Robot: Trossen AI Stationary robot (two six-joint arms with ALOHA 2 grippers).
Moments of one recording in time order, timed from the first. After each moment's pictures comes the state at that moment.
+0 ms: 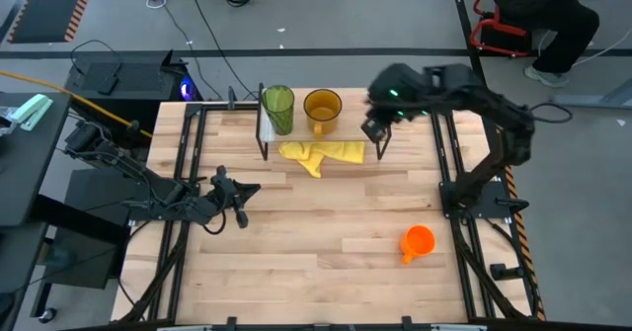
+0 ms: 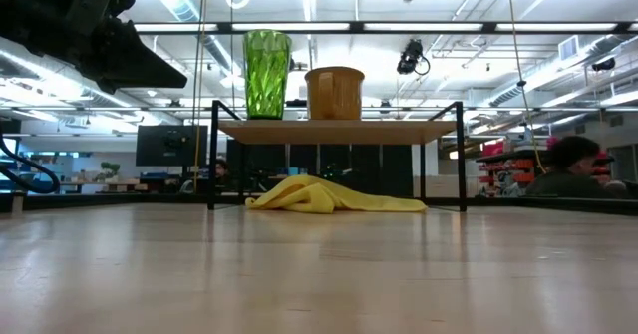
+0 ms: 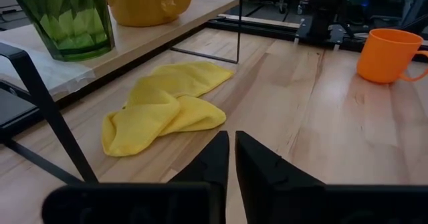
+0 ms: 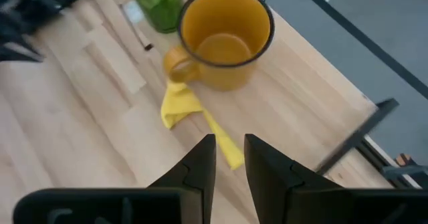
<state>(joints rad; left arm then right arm) -0.53 0.89 0.29 0.16 -0.97 -0.41 -0.20 1.57 2.05 -1.46 0.26 0.42</state>
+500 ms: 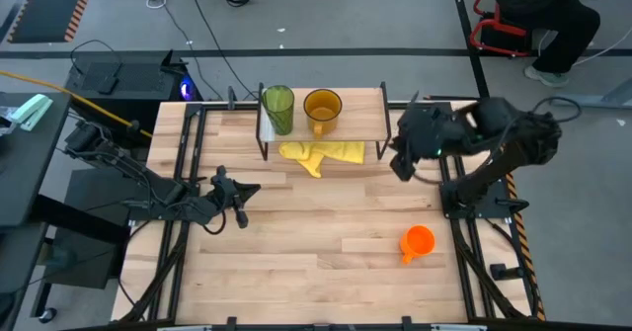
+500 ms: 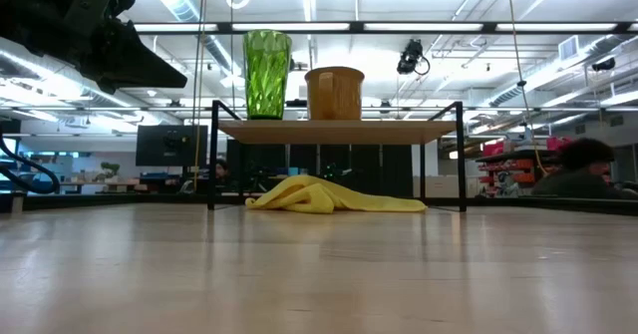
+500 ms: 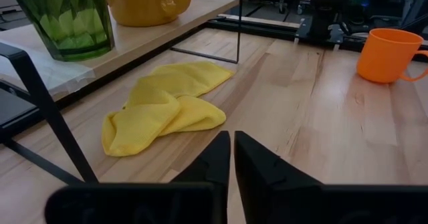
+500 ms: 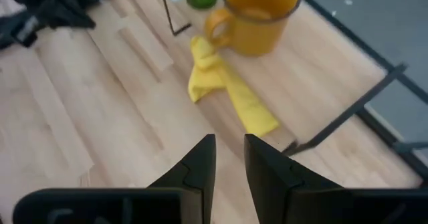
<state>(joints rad) -0.53 0.89 0.29 0.16 -0.97 -0.41 0.22 1.40 1.94 -1.57 0.50 0.73</state>
